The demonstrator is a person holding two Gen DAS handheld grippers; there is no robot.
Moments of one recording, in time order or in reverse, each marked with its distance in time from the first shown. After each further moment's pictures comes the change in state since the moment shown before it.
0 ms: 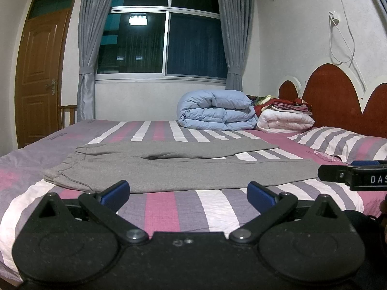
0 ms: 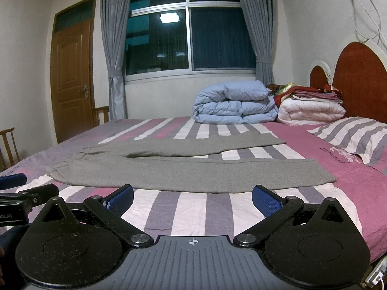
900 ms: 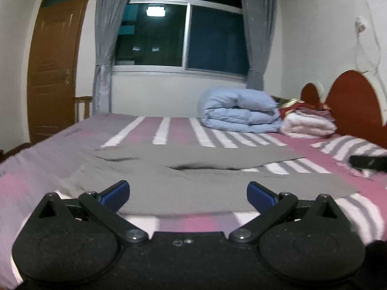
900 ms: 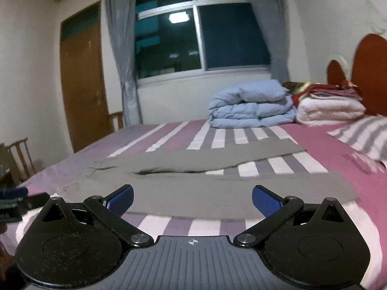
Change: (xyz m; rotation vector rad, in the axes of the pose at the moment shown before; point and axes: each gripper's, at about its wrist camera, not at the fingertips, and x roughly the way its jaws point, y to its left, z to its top) left arm 0.059 0.077 0.055 -0.042 0.050 0.078; right arm 0.068 -0.022 0.069 0.012 0.002 0.118
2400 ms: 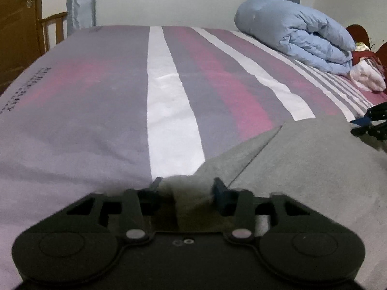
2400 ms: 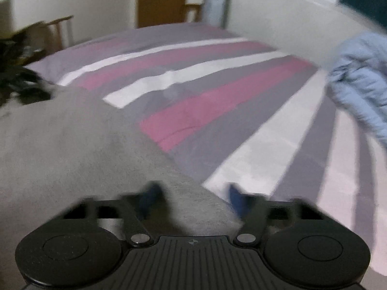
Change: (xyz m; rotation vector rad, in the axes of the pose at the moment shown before) left arm 0.479 0.313 0.050 0.026 0.482 -0.148; right arm 0.617 -0.022 0.046 -0.440 0.544 0.414
